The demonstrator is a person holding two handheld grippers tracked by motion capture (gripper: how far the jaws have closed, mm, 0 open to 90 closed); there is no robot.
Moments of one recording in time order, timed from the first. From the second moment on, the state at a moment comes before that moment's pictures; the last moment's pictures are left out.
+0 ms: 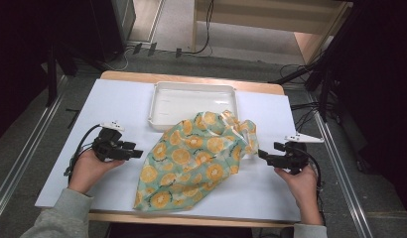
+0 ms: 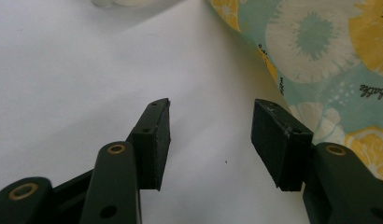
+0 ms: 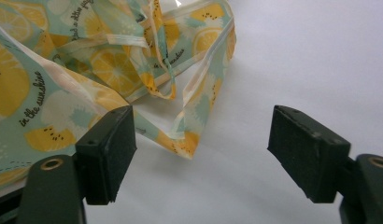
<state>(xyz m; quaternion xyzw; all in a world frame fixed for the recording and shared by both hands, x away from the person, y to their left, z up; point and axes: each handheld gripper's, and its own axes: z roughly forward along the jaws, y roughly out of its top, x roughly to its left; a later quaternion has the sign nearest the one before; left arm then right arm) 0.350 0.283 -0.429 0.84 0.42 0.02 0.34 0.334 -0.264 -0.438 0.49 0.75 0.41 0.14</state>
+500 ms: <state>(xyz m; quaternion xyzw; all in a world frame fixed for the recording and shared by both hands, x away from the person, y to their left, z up) 0.348 0.281 -0.428 0.85 0.40 0.03 0.35 0.331 -0.259 -0.430 0.49 0.75 0.41 0.15</state>
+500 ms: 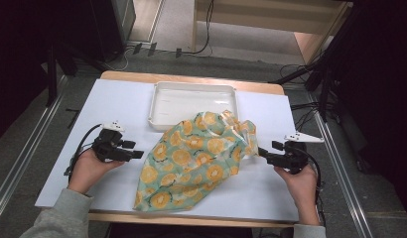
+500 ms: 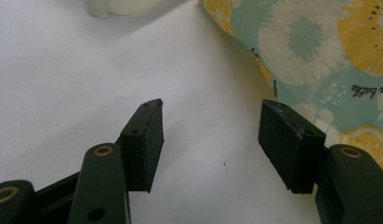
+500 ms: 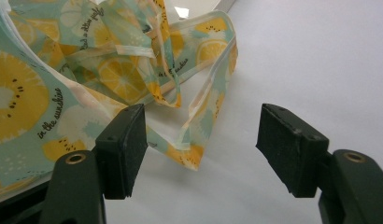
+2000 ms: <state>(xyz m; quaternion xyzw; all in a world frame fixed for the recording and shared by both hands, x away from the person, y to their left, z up) 0.355 0.279 -0.424 0.84 0.39 0.00 0.37 0.321 -0.254 -0.425 0.47 0.77 0.41 0.14</state>
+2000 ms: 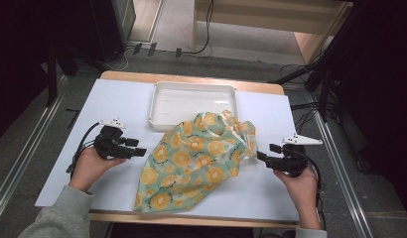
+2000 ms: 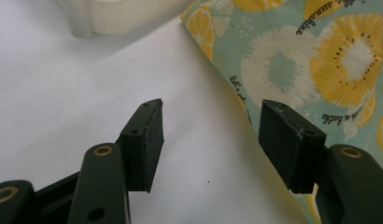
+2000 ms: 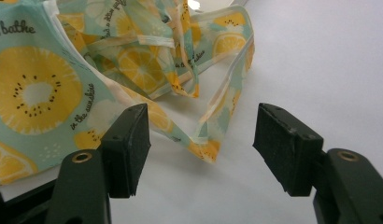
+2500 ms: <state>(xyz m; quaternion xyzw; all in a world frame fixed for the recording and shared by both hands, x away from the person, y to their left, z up) 0.354 0.278 -0.423 0.84 0.39 0.01 0.37 0.320 -0.248 -0.406 0.46 0.77 0.41 0.14</state>
